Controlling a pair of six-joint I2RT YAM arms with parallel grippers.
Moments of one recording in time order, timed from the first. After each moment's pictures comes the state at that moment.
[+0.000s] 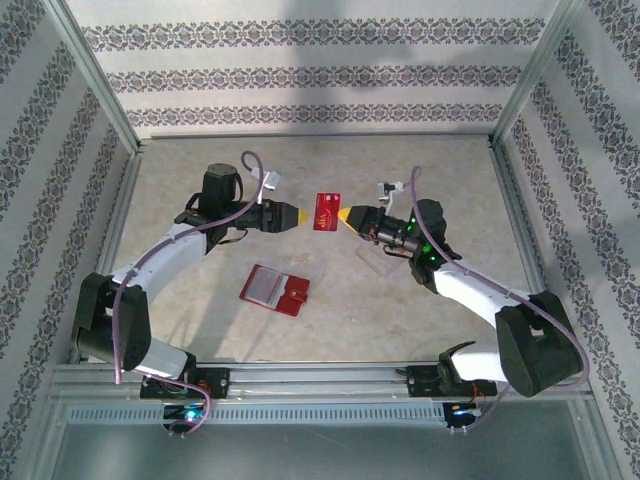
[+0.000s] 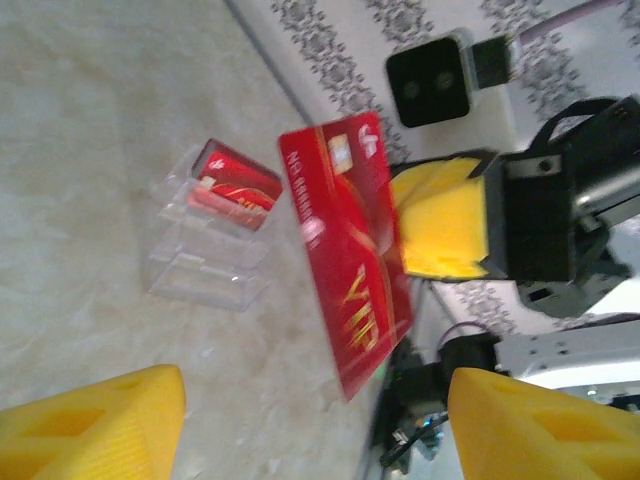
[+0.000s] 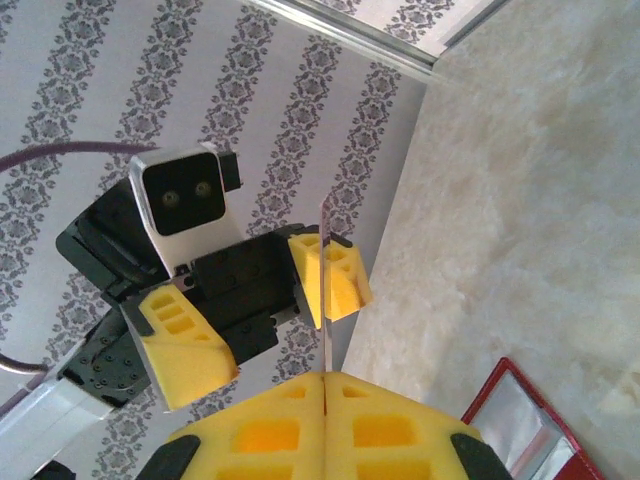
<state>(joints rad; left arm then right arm) -0.29 1.46 0.99 0.00 1.00 -0.47 0.39 1.32 0.61 0.65 -0.74 1.15</state>
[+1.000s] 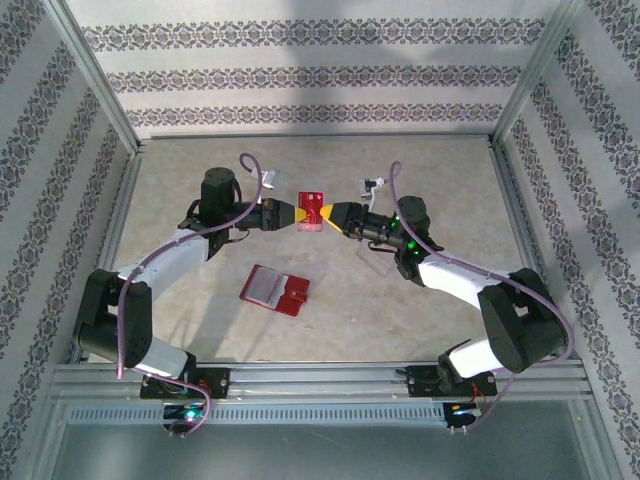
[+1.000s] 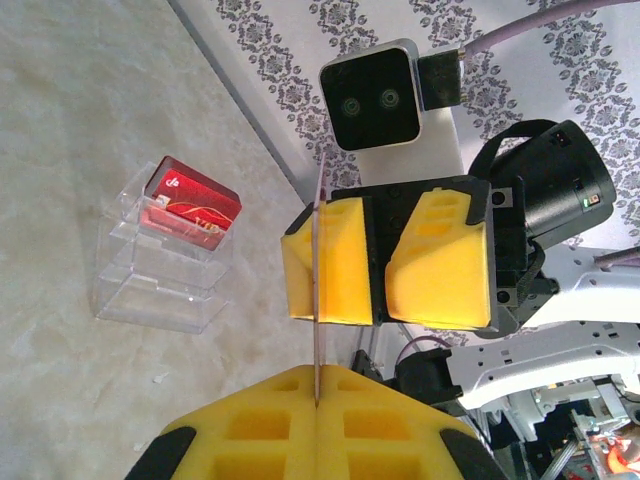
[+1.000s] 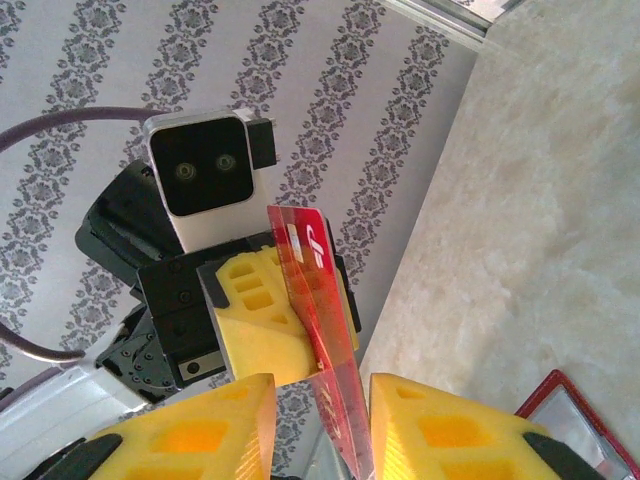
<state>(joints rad) -0.29 1.48 0.92 0.23 1.06 -0.63 0.45 1.45 0.67 0.78 -0.76 1.18</state>
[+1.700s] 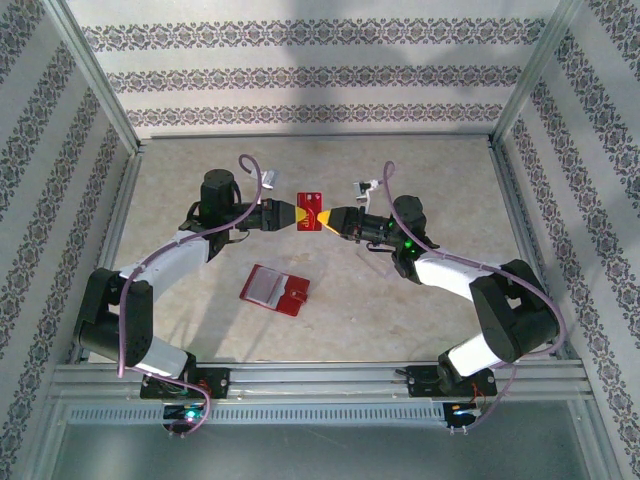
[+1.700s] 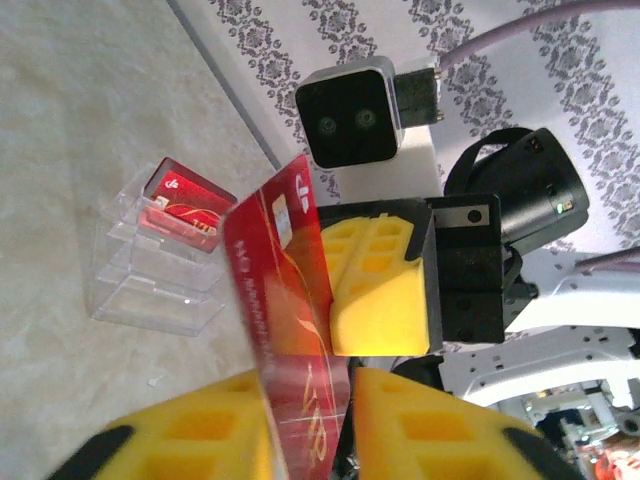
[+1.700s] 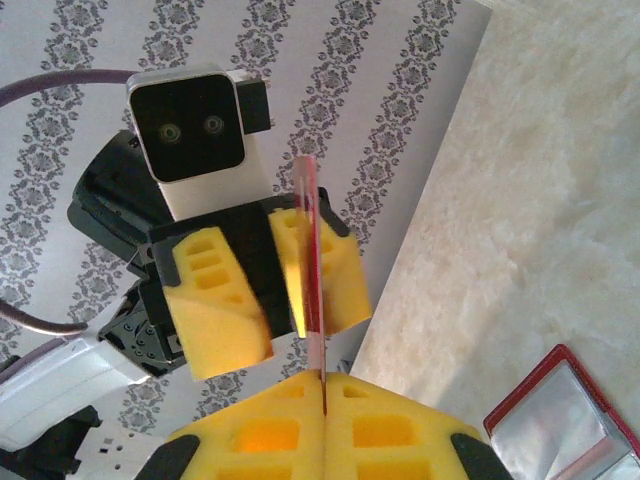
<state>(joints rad) -0.29 1.48 0.90 0.27 1.06 -0.67 0.45 1.51 0.68 0.82 -0.84 1.18</state>
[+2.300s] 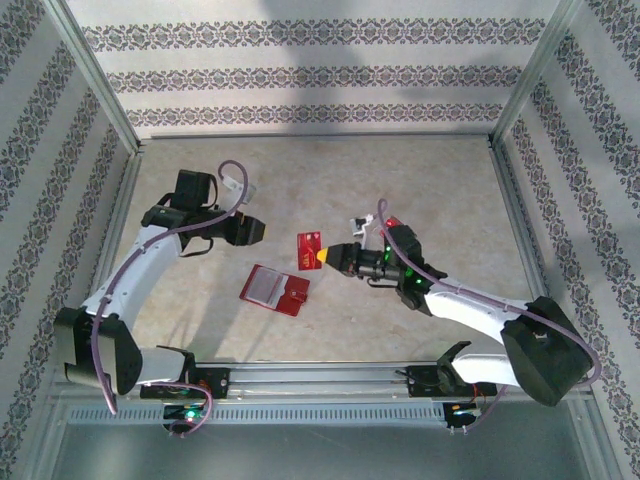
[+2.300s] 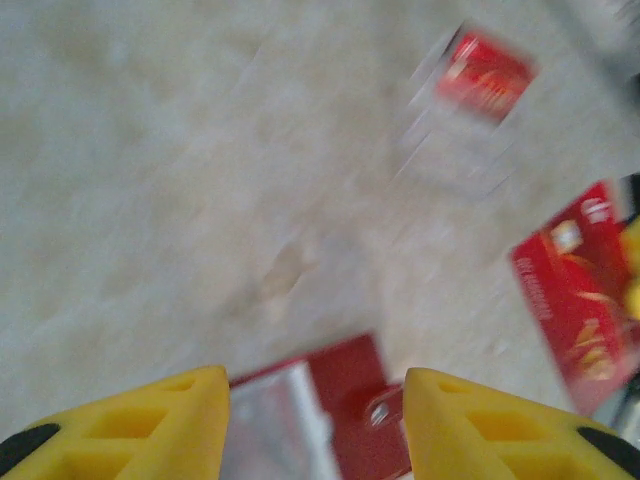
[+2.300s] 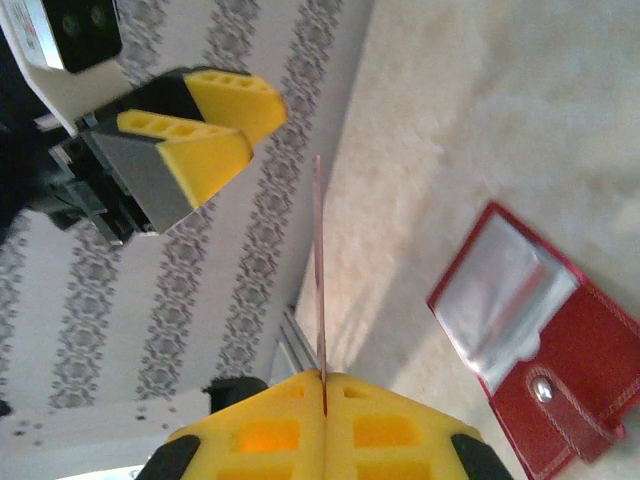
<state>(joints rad) -0.16 1.33 1.08 -0.72 0.58 0.15 0.65 1.26 0.49 0.48 -0.61 1.09</state>
